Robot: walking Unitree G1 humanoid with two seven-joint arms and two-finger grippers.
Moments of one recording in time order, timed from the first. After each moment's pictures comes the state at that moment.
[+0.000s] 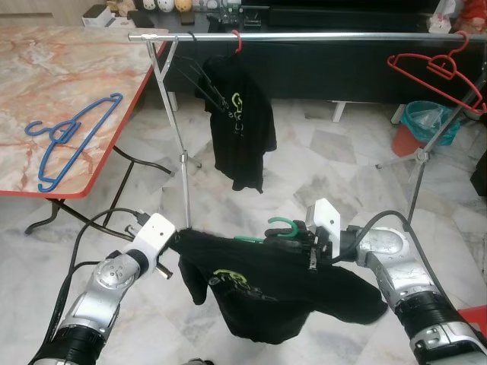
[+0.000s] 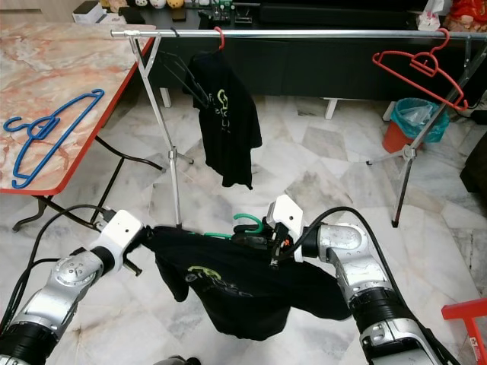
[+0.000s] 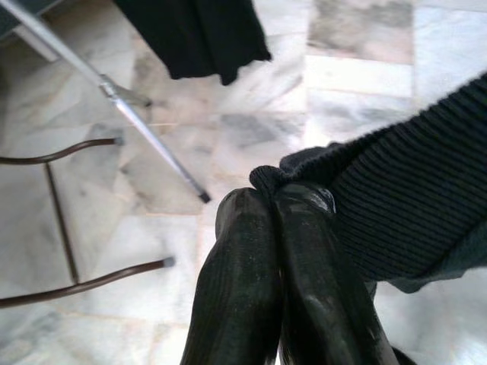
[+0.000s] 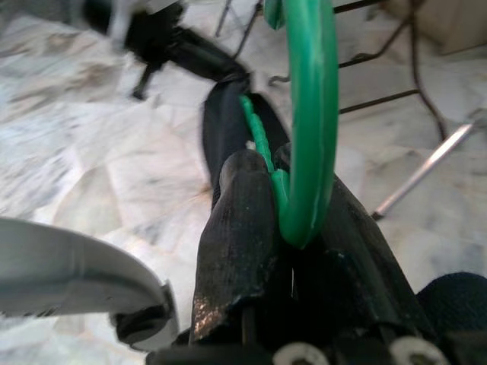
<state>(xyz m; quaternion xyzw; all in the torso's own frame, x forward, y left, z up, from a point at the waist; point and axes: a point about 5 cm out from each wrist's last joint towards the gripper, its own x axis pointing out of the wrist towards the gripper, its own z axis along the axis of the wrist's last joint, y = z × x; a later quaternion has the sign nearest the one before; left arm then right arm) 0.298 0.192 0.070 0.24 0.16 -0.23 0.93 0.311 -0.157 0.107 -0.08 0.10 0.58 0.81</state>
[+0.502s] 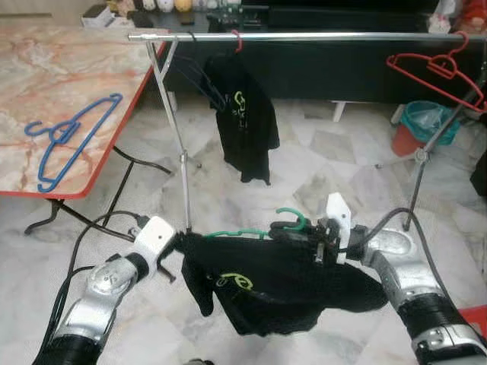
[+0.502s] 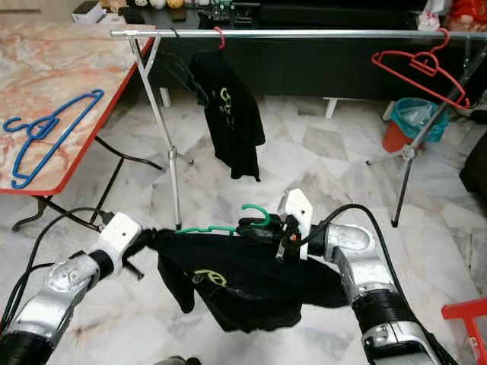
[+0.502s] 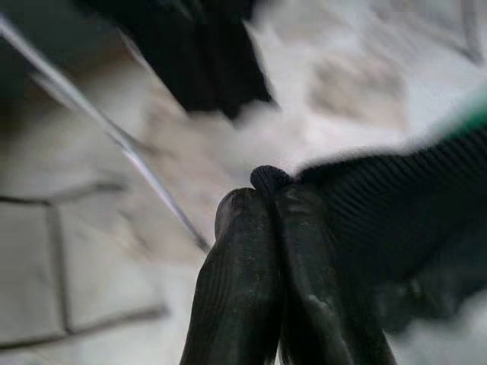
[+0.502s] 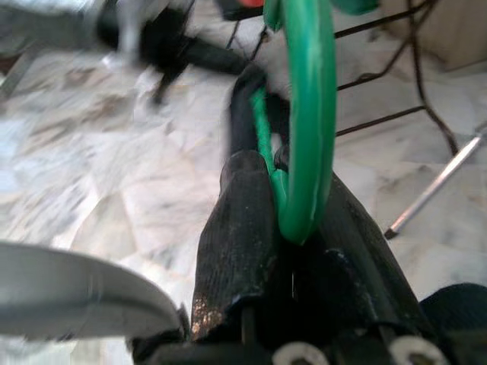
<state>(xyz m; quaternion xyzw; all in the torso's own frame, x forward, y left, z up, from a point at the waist) 0.307 0.187 0.099 0.20 0.06 -0.20 0.96 0.307 -0.161 0.113 -0.04 0.08 0.59 0.80</state>
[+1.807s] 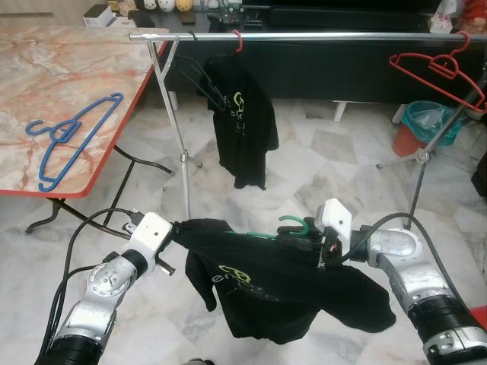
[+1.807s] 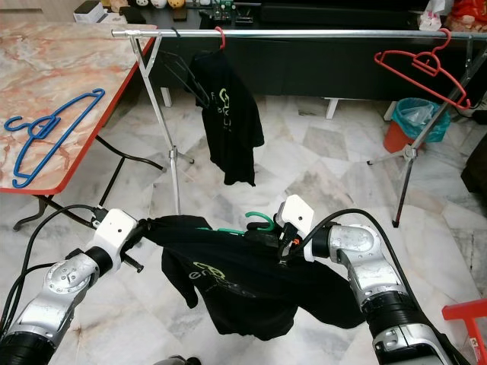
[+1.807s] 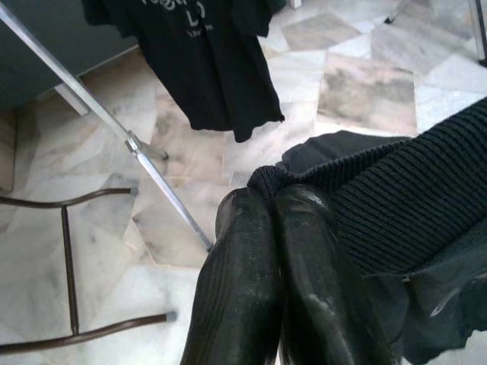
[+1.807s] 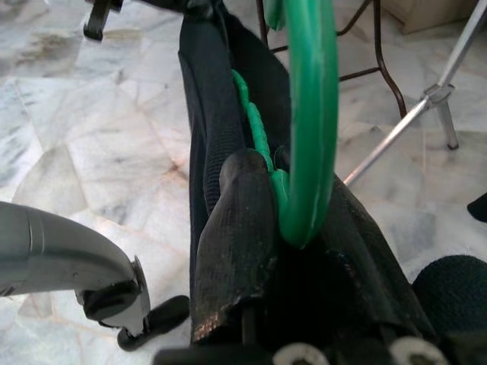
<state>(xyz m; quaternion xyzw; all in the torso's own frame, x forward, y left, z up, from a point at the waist) 0.297 0.194 0.089 0.20 0.06 -0.21 0.96 0.308 -0.173 0.105 -0.12 0.11 0.54 0.82</state>
